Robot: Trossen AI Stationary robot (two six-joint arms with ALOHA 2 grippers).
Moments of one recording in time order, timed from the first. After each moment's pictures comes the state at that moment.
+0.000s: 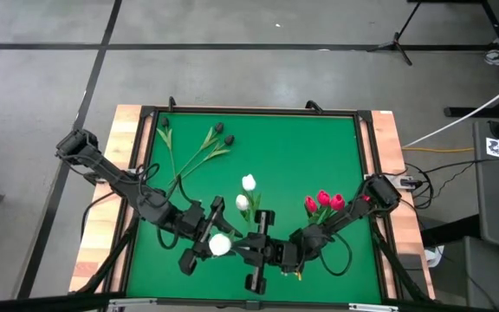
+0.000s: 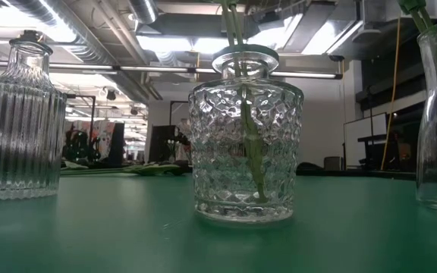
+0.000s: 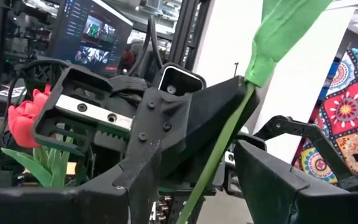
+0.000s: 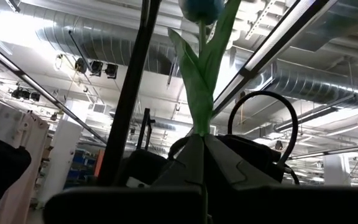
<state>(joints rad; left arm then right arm) -0.57 1.41 1.02 0.56 -0.27 -0.23 0.56 2.12 1.51 1.45 0.39 -0.58</state>
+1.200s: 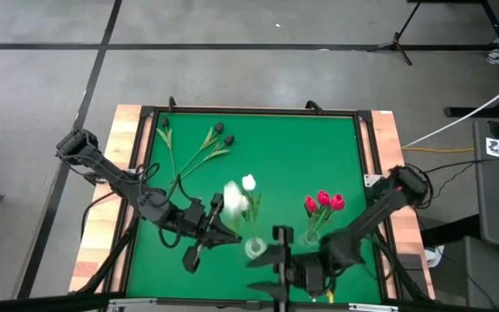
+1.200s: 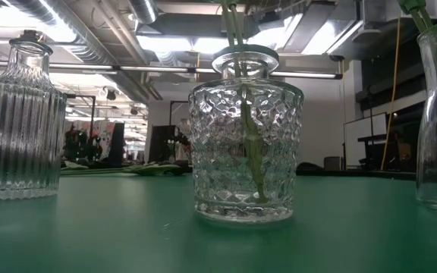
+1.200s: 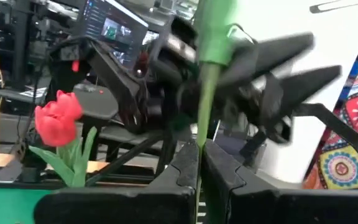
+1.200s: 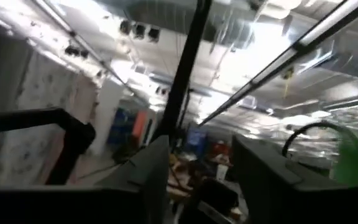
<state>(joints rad) -0.57 1.41 1.02 0.55 -0.33 -0.21 0.68 1.90 1.51 0.98 0.44 -0.57</state>
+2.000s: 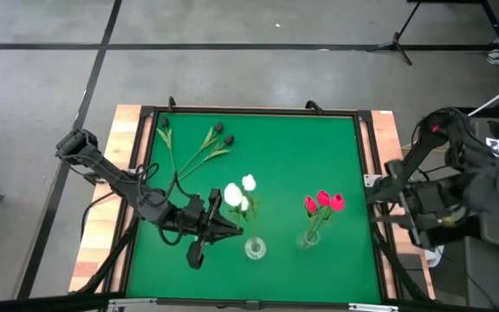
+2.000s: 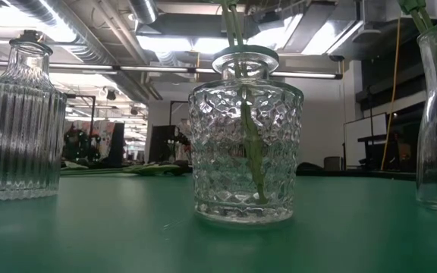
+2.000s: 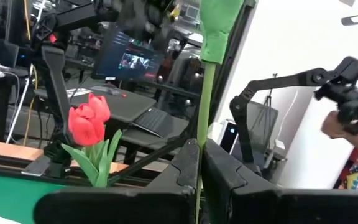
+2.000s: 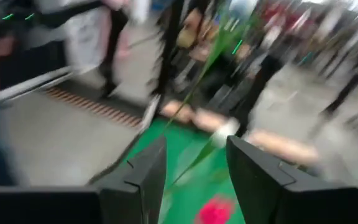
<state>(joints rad) -0.57 1.41 1.02 0.56 -0.45 -0.24 1.12 1.03 1.50 -0.75 0.83 0.01</state>
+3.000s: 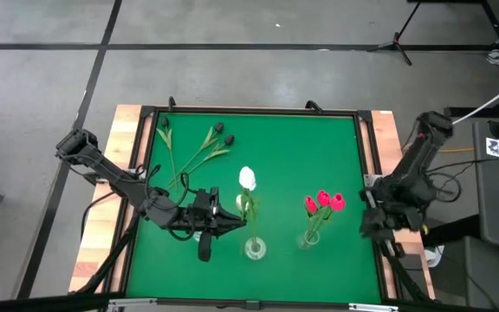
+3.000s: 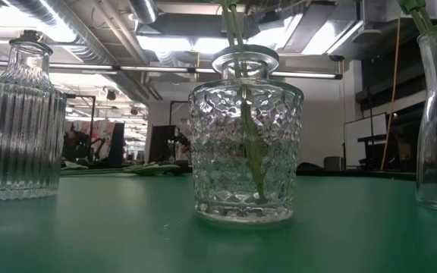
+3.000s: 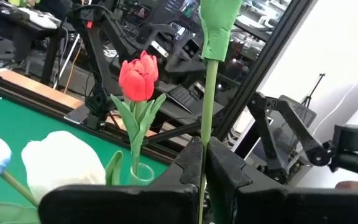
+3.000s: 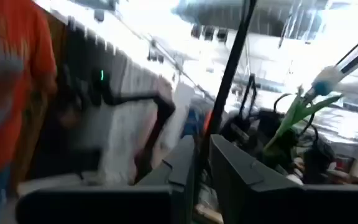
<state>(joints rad) -0.56 1.41 1.02 0.40 -0.57 -0.47 1.07 0.70 0.31 0.88 0.48 -0.55</state>
